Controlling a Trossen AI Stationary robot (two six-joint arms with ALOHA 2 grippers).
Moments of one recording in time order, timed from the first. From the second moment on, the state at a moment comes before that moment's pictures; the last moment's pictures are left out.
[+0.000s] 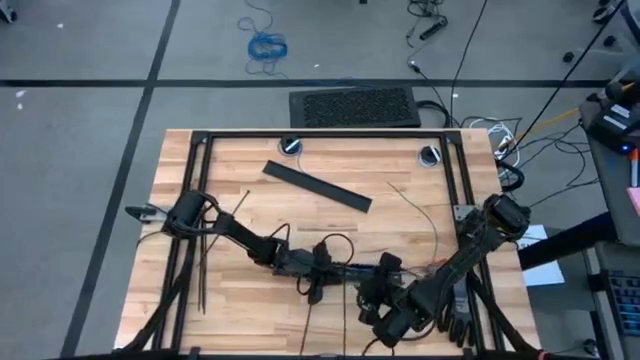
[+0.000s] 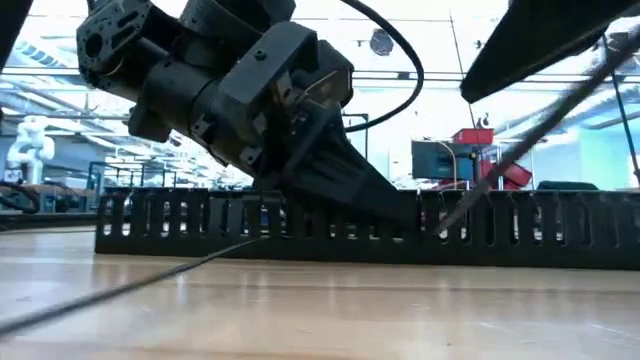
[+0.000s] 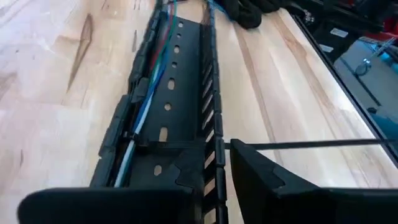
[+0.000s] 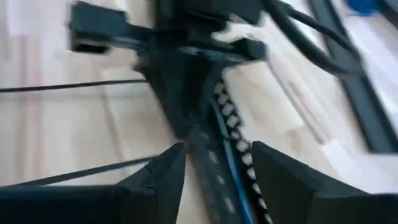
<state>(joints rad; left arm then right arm) -0.33 2.06 0.93 0.66 -0.02 -0.37 0.74 1.86 1.34 -0.83 0.79 1.04</state>
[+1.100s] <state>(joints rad) -0.44 1.77 0.93 0.15 -0.21 -0.31 0.79 1.86 1.36 -0.77 0.50 0.99</state>
